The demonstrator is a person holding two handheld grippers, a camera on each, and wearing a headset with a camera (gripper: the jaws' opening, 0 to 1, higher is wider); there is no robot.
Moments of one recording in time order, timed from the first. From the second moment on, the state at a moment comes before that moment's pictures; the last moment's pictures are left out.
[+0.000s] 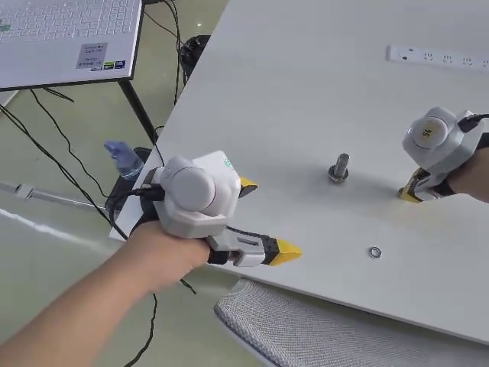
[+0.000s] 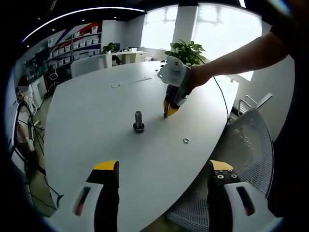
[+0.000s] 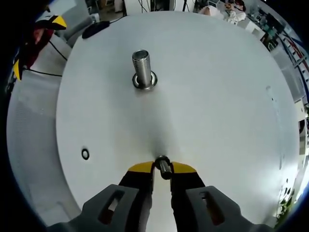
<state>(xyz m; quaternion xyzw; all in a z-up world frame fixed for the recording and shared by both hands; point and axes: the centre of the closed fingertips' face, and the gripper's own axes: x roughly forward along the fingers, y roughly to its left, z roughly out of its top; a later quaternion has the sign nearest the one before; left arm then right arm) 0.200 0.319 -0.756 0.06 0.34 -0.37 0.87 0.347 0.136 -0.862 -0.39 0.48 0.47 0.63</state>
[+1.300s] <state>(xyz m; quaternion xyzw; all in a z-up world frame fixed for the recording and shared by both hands) 0.203 0.323 -0.745 0.07 0.33 -0.37 0.87 0.351 0.136 -0.824 -0.38 0.47 0.48 0.64</state>
